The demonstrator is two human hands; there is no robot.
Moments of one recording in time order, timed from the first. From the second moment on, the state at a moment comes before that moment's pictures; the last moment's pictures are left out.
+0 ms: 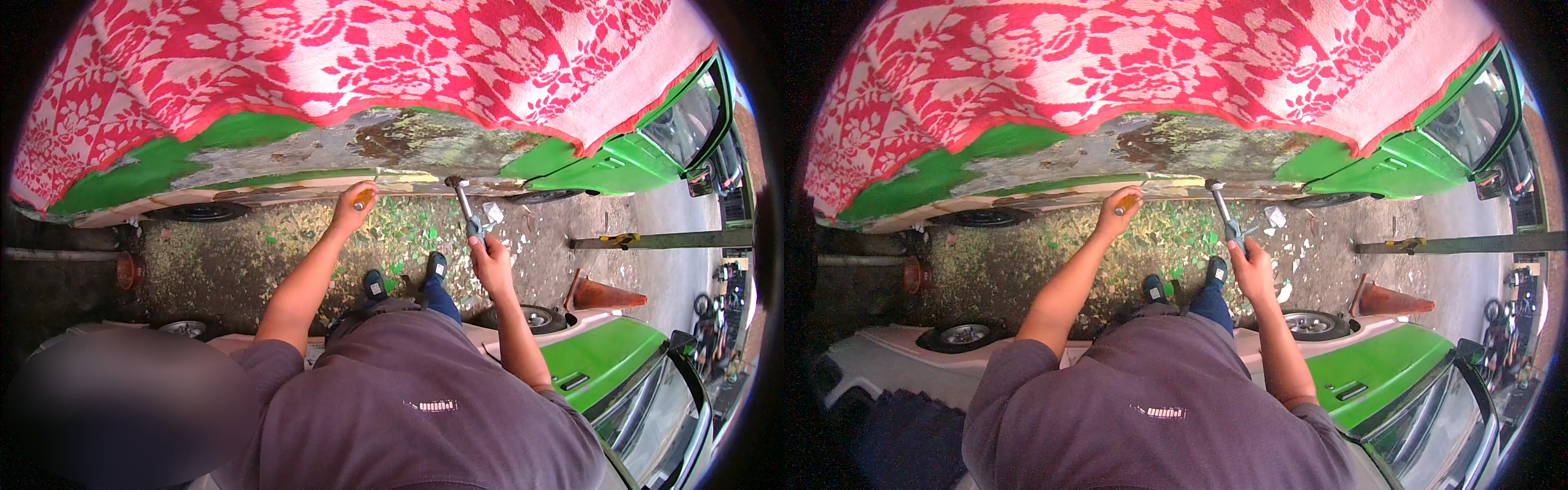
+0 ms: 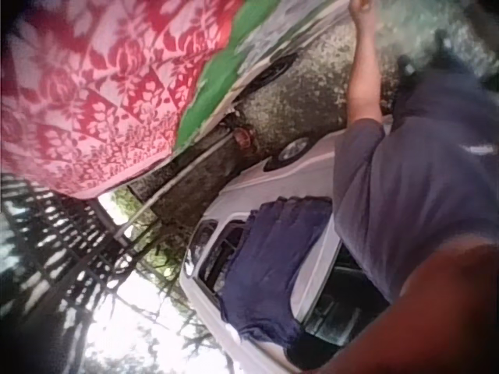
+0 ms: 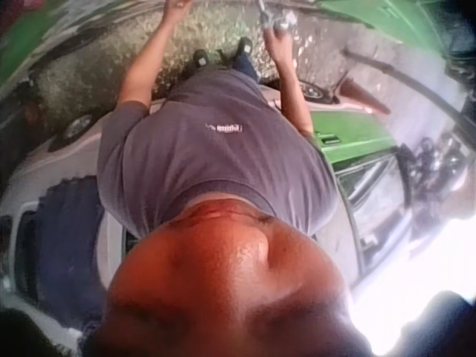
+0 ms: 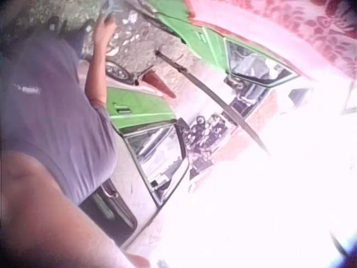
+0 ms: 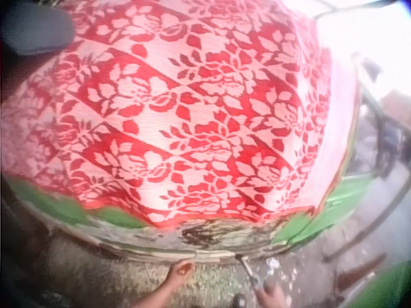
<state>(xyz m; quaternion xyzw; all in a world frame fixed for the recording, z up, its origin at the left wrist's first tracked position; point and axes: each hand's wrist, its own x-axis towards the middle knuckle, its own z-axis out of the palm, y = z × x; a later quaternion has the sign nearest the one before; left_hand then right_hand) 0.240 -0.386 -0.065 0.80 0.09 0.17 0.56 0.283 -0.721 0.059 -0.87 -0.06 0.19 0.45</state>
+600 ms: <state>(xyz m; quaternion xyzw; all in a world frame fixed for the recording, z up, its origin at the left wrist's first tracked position) 0.264 -0.405 -0.085 0.86 0.05 0.14 0.48 0.301 -0.749 0.026 -0.84 -0.02 0.24 0.49</state>
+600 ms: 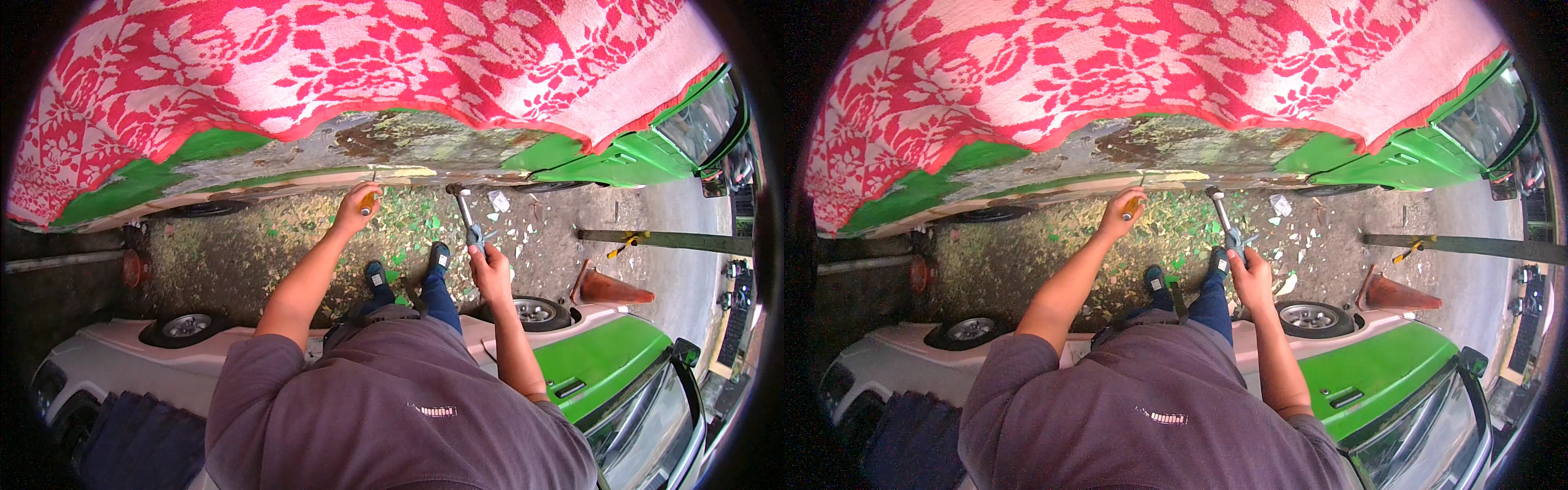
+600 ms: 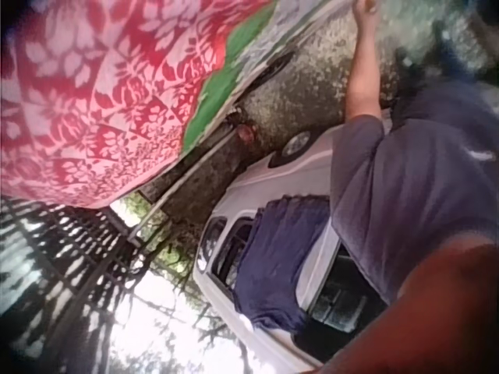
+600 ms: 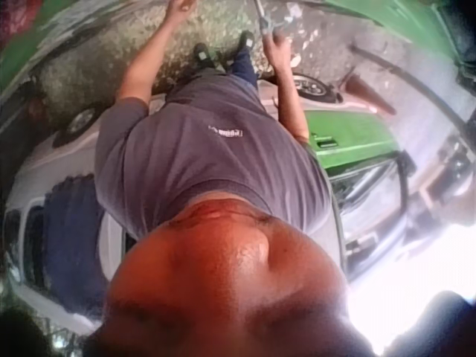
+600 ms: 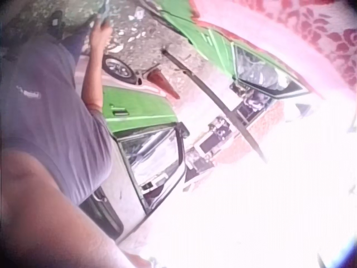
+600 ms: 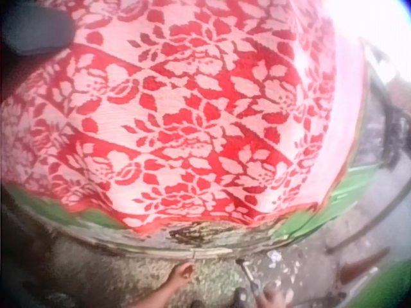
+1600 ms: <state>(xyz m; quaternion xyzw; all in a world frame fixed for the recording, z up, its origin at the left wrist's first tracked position) 0.271 -0.403 -0.109 0.88 -0.03 0.01 0.48 0.283 -0.704 0.033 -0.87 -0.10 0.31 0.37</state>
